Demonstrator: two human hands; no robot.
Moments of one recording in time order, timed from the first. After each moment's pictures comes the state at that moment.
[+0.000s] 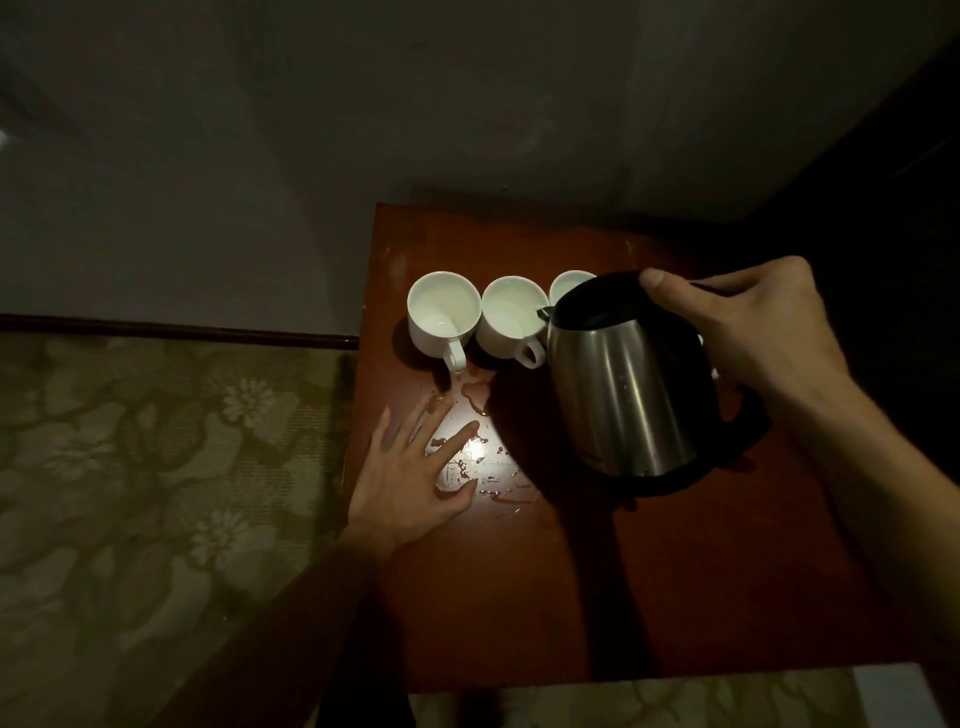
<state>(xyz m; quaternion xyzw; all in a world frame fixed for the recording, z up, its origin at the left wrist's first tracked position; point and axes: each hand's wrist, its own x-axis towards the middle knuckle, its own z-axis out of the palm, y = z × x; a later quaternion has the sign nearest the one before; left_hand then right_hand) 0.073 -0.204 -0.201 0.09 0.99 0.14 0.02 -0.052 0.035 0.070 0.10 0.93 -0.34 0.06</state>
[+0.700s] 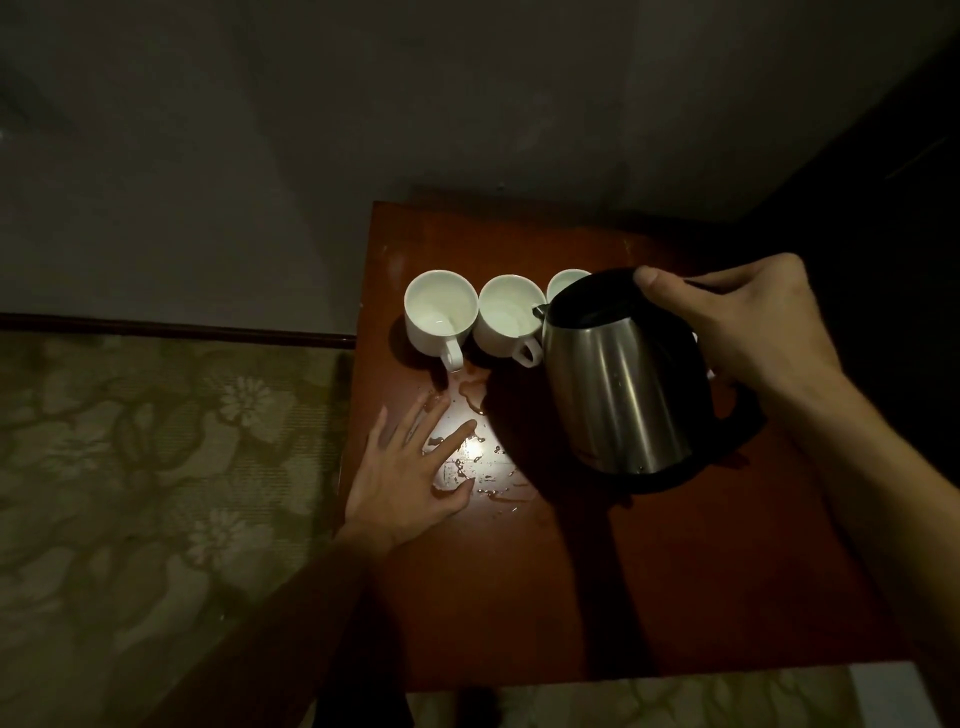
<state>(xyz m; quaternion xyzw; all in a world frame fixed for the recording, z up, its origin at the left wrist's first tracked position) 0.072 -0.205 -0.201 0.09 0.98 0.14 0.03 -0.053 0.035 0.068 0.10 0.93 -0.35 0.08</state>
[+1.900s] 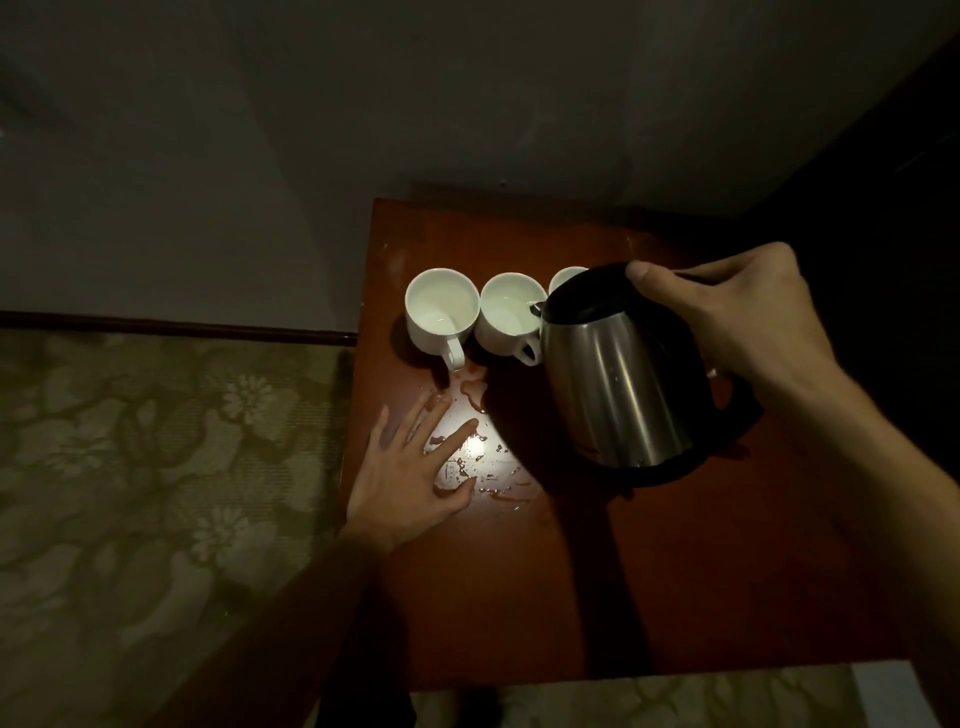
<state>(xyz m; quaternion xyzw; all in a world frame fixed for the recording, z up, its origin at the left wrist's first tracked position) 0.072 -0.205 -0.201 0.10 0.99 0.13 0.02 -0.056 0.024 0.076 0.10 0.93 -0.33 0.09</state>
